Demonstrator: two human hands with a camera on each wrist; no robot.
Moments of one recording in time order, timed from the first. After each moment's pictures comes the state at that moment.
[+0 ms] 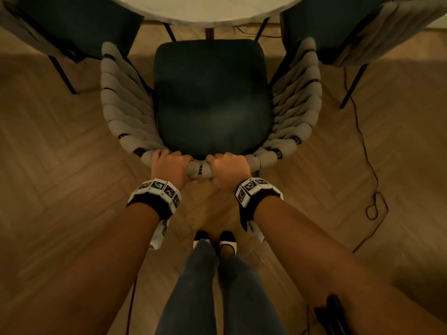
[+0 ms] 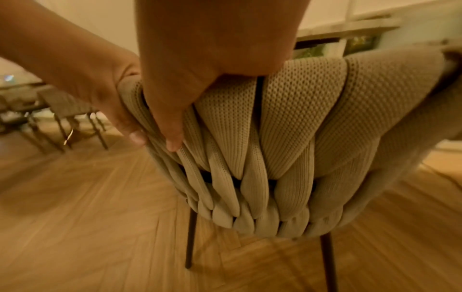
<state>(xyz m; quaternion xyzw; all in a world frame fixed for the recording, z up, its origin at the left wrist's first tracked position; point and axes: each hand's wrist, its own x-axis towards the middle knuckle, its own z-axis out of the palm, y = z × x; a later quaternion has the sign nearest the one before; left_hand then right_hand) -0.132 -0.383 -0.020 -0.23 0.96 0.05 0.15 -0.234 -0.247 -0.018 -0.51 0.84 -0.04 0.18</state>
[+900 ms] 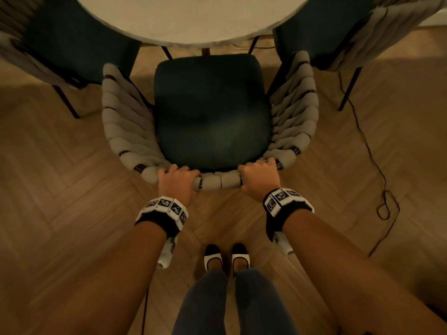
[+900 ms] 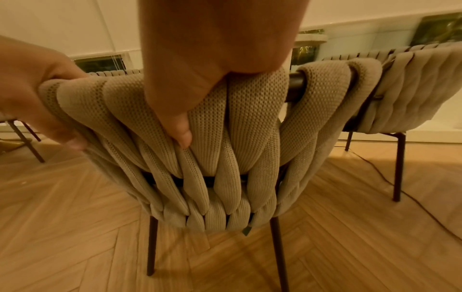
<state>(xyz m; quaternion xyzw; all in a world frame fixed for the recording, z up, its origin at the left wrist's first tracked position) -0.133 -0.396 -0.022 -0.20 0.97 0.02 0.15 -0.257 -0.222 -0.013 -0.41 0.90 0.06 0.17</state>
